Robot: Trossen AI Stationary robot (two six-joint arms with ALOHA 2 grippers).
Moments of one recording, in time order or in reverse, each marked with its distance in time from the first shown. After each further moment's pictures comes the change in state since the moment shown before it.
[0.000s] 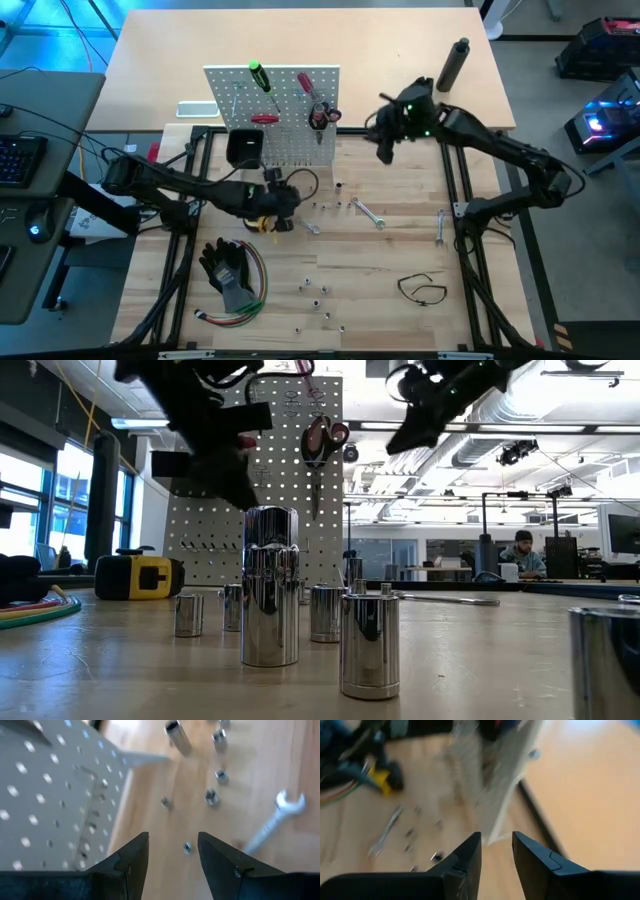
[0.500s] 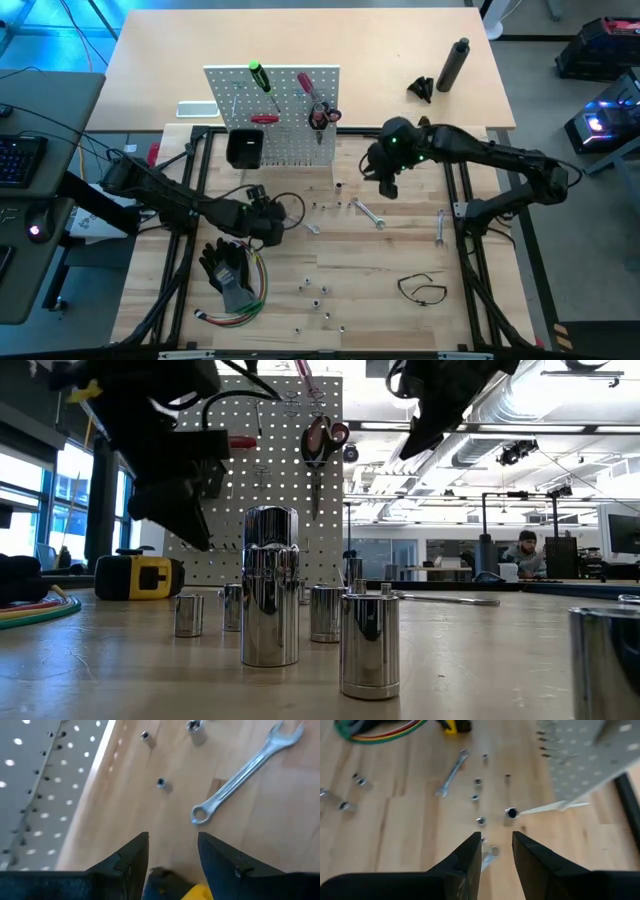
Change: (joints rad) left arm -0.162 0.000 -0.144 -0.089 -0.084 -0.352; right arm 0.243 0.012 0.000 -0.236 0.012 0.005
